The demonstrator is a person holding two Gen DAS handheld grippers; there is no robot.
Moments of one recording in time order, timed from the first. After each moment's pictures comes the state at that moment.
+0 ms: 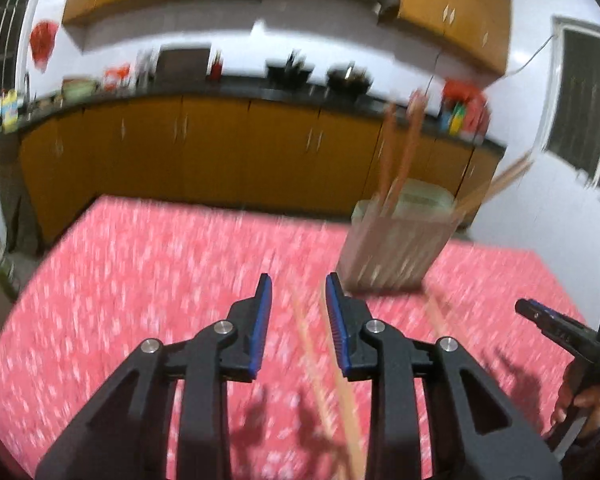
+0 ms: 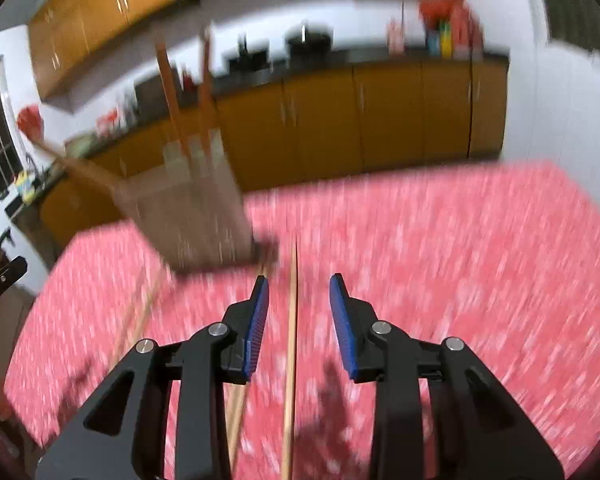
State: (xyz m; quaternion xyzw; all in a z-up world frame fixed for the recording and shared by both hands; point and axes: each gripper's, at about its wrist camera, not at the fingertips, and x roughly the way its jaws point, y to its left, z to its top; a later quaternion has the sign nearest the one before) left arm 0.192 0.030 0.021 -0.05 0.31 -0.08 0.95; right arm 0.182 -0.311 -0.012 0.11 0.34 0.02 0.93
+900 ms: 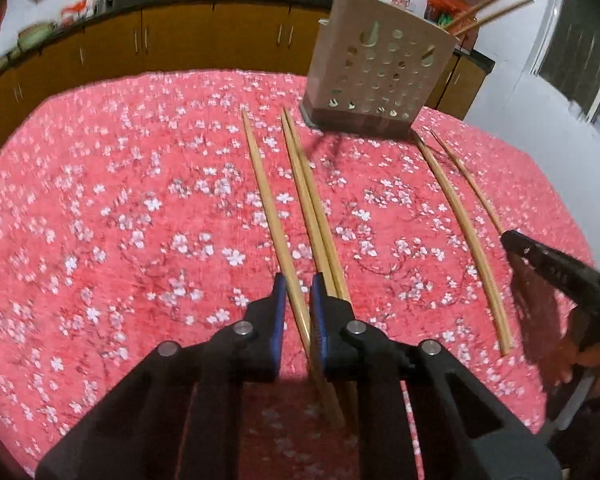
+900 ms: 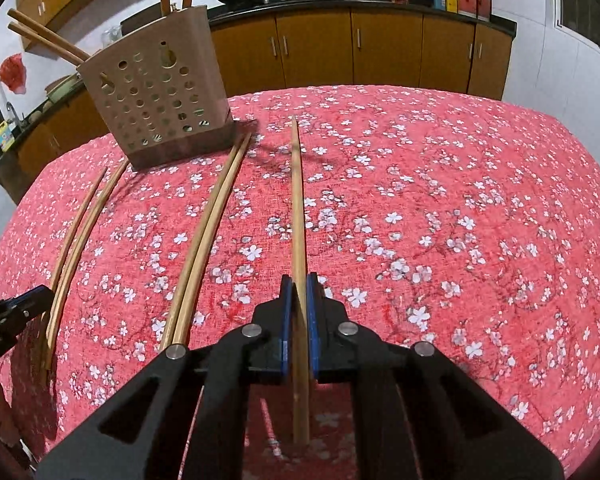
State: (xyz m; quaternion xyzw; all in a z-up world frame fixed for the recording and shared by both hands) left arm 0.183 -0.016 -0.091 -0.01 0.45 -0.13 0.89; right arm 0.177 -0.296 -0.077 0.07 0.41 0.00 0.91
